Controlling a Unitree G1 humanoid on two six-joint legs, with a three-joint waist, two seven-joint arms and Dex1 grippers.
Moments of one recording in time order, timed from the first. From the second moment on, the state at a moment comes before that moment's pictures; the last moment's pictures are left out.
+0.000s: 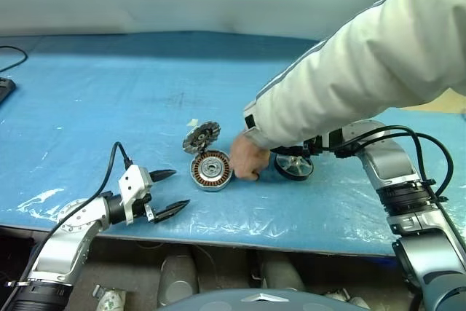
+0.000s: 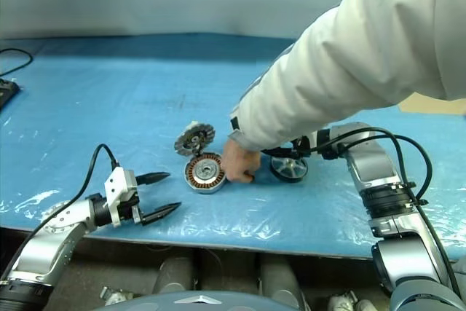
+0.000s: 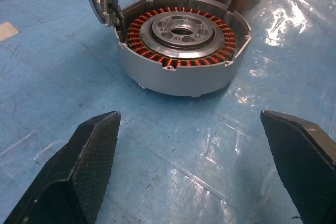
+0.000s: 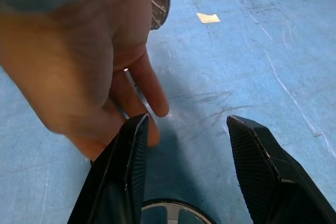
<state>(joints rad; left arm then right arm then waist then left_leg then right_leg) 0.12 0.60 0.03 -0.11 -0.35 0.05 -1.02 -0.54 -0.63 0.14 0.17 0.24 0.35 1.23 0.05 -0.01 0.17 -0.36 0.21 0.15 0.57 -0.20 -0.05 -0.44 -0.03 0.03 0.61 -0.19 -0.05</state>
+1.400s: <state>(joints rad) 0.15 0.61 0.01 -0.15 -0.35 0.08 -1.00 -0.54 -0.56 0.41 0.19 0.02 0.09 1.33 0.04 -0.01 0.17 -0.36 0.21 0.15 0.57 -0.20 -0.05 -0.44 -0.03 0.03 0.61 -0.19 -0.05</state>
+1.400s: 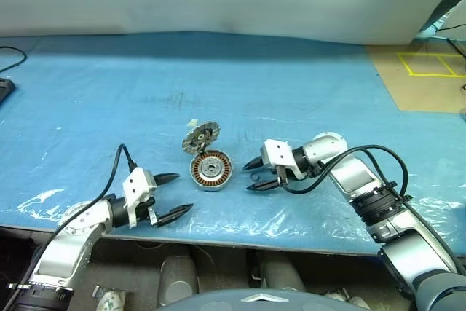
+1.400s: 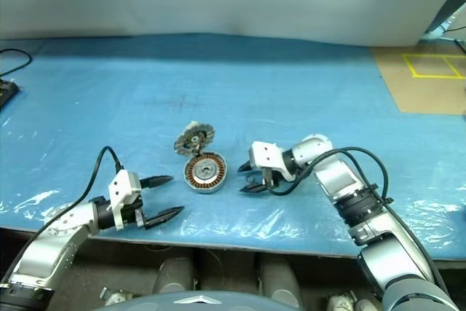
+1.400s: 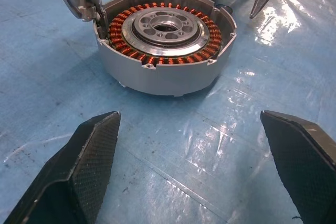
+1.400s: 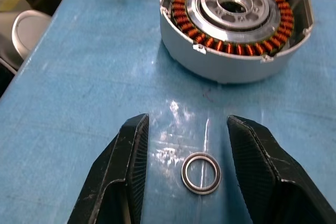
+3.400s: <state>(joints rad) 0.14 0.60 0.01 -0.03 -0.31 -0.04 -1.01 -0.69 -0.35 0.41 0.33 0.06 0.12 1.30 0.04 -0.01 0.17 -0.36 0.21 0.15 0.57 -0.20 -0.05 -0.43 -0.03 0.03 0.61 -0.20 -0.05</state>
